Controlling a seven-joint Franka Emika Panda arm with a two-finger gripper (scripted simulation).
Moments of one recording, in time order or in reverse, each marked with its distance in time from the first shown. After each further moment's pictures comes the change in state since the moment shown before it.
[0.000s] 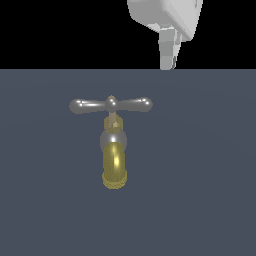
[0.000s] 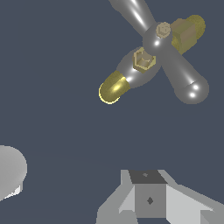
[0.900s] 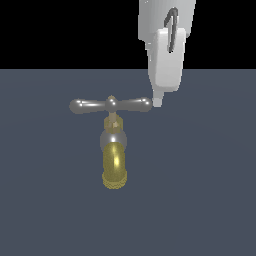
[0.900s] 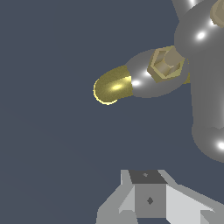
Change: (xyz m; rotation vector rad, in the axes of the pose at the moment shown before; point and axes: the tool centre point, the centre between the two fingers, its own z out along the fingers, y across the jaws) arm 0.026 0.041 0.073 0.002 0.008 -0.411
